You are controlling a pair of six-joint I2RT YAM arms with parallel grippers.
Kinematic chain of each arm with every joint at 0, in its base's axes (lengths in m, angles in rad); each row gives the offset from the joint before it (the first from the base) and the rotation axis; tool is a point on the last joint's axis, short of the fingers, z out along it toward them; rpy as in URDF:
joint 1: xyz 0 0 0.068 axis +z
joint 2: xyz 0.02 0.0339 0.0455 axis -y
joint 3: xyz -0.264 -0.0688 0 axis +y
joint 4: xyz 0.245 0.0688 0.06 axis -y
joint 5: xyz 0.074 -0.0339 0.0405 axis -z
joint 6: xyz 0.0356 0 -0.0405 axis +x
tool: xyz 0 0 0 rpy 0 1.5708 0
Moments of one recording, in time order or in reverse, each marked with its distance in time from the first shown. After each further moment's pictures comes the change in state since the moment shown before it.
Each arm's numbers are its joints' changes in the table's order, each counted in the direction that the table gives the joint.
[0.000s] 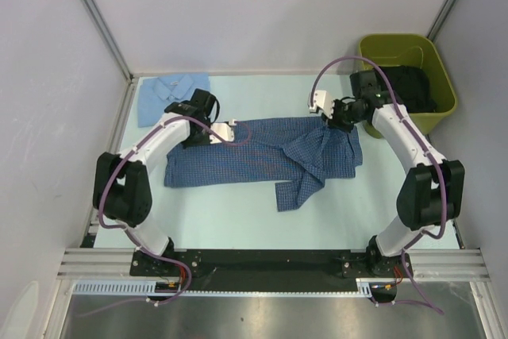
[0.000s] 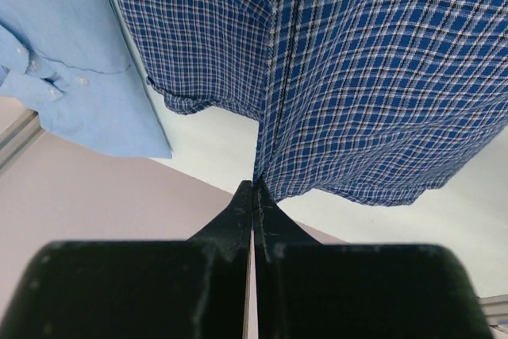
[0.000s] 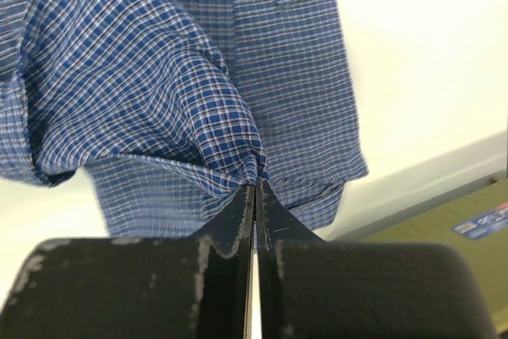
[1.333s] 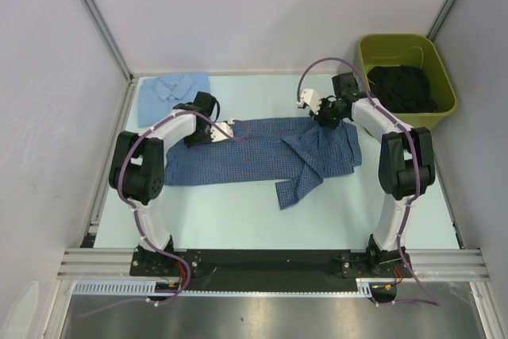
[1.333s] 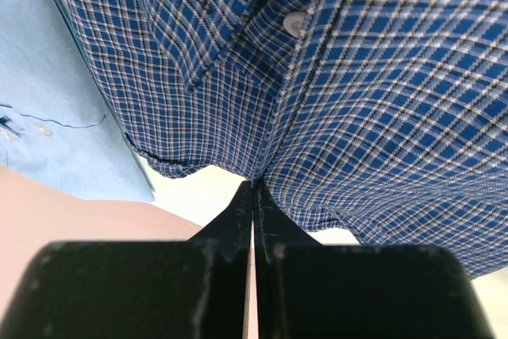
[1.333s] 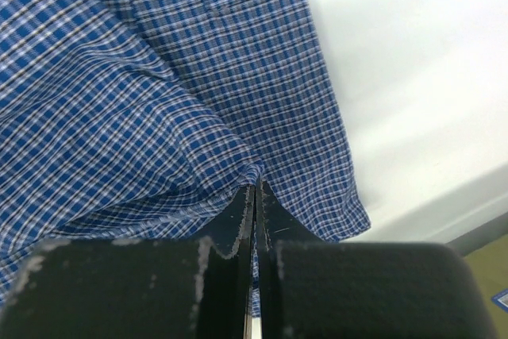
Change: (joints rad) left arm 0.066 -0.221 -0.018 0.166 0.000 -0.018; right arm 0.031 -0.309 -0.064 0.252 0.087 0.113
